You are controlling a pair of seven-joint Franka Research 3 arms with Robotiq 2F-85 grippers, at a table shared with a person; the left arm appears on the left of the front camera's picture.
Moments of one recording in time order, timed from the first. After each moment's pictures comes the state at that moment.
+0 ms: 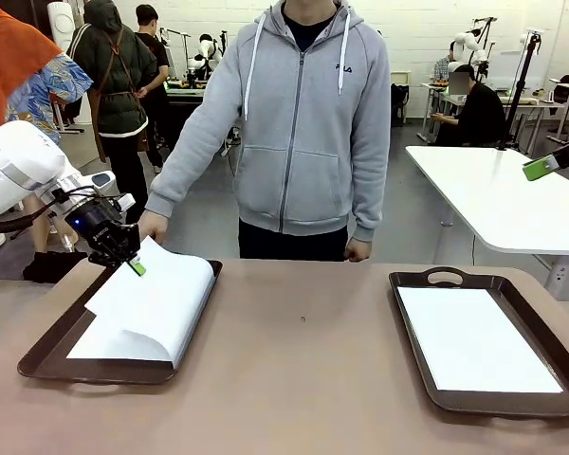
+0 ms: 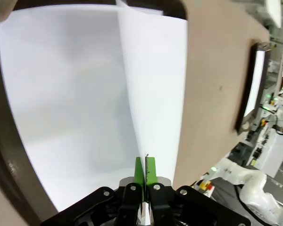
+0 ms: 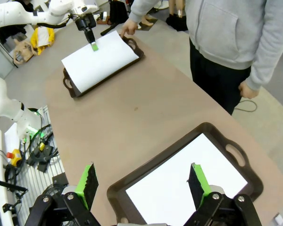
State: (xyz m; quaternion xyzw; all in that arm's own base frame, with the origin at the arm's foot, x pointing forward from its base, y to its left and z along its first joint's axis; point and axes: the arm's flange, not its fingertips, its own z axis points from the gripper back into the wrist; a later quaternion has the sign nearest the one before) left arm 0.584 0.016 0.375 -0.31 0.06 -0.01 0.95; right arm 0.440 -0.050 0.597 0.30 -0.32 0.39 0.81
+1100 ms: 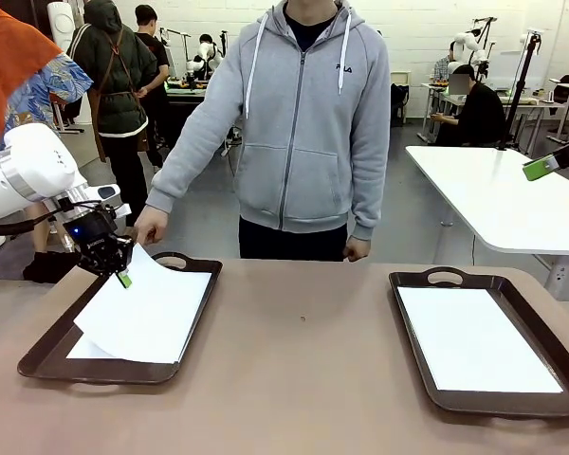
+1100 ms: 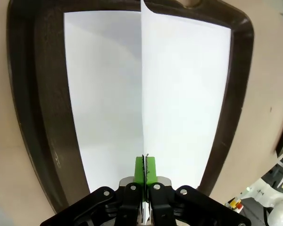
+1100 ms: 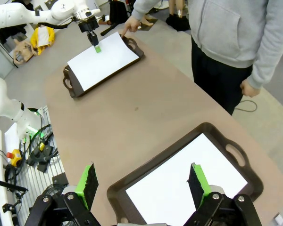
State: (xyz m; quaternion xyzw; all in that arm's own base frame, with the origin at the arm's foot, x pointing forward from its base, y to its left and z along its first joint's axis) left arm 0.591 0.028 0.351 -0.20 0.04 0.01 0.98; right arm 0.440 -0.050 0.597 0.30 -0.32 0.39 0.81
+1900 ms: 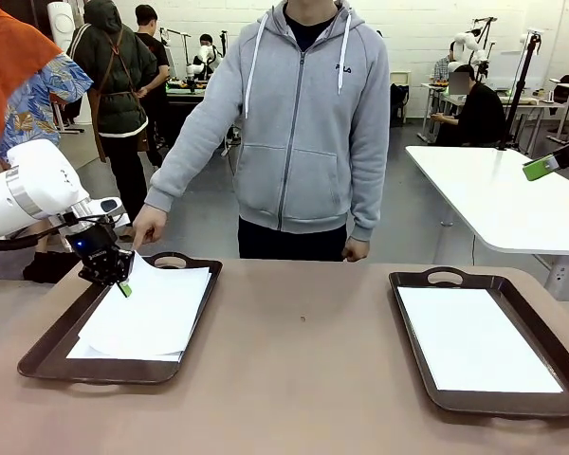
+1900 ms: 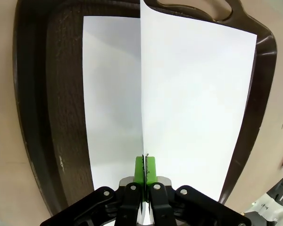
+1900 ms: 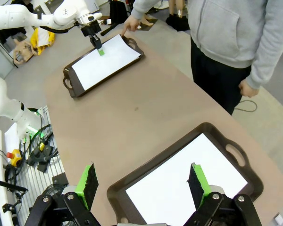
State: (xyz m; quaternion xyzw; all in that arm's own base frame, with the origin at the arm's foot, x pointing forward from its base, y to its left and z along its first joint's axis) left arm 0.593 0.028 0.326 -0.18 0.02 0.03 0.98; right arm 0.440 -0.050 0.597 0.30 -0.32 0.39 0.81
